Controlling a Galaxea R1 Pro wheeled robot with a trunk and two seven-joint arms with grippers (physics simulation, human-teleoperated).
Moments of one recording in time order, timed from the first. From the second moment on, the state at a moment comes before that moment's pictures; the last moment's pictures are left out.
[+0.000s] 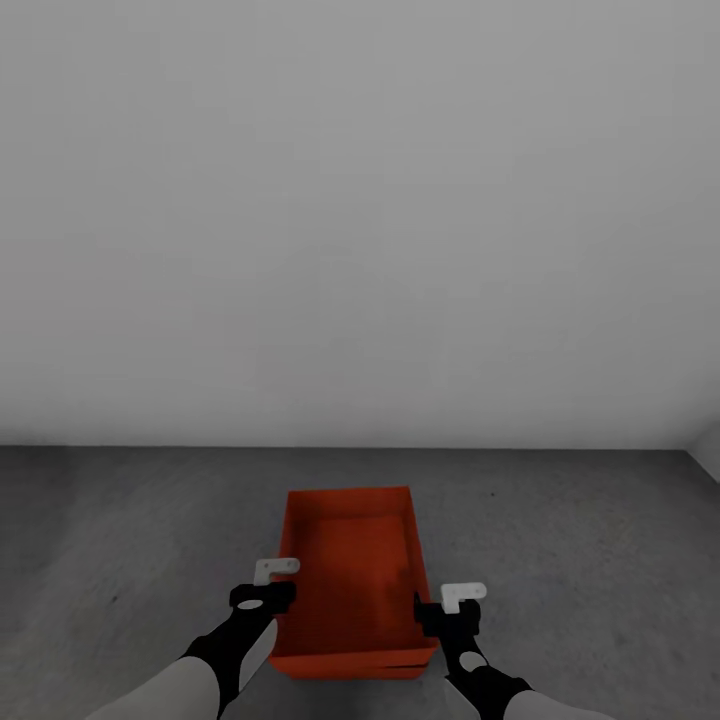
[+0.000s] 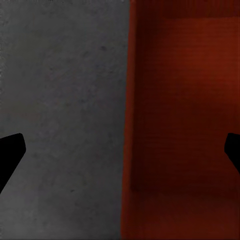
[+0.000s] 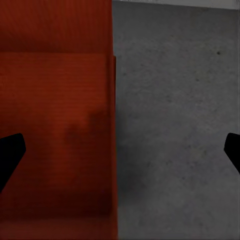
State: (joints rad) left arm -0.64 -0.12 -0.11 -0.26 0.10 0.03 0.29; right arm -0.61 0.13 0.51 -0.06 -0.38 -0.41 -0.23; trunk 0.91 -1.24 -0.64
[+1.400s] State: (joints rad) left arm -0.64 -0.12 -0.11 -0.26 0.10 0.03 0.29; right arm -0.61 0.13 0.51 -0.06 -0.38 -0.41 -0.23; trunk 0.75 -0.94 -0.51
